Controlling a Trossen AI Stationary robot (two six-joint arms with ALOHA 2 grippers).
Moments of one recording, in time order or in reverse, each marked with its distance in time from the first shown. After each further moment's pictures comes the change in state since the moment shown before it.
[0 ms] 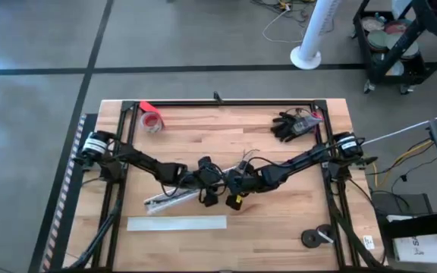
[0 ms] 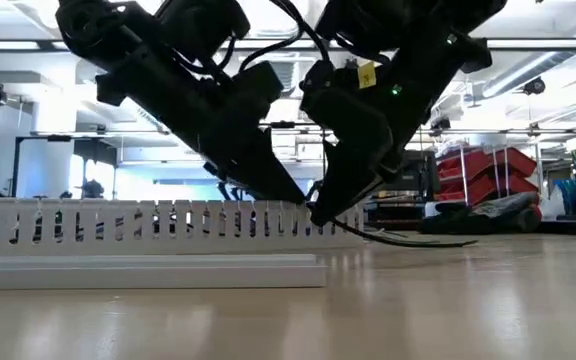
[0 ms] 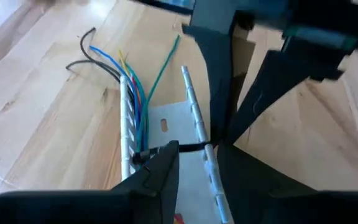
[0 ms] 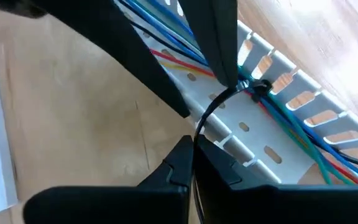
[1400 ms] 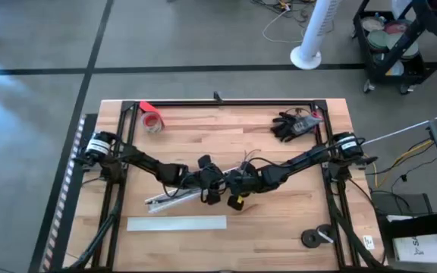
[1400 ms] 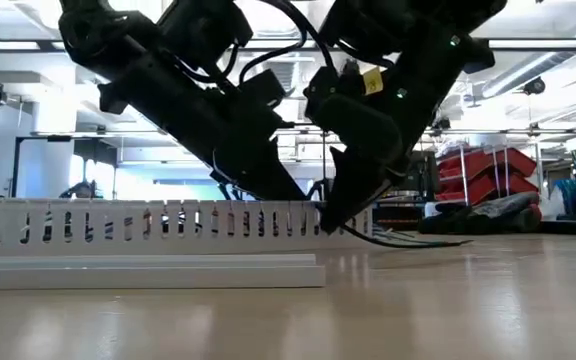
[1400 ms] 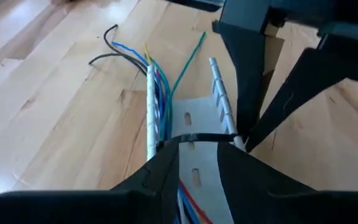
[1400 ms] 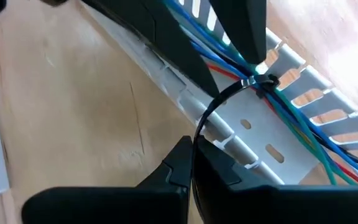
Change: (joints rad) left arm 0.002 0.048 0.000 0.060 -0.075 -0.004; right arm -0.006 0.000 -0.001 -0.044 -0.019 -0.005
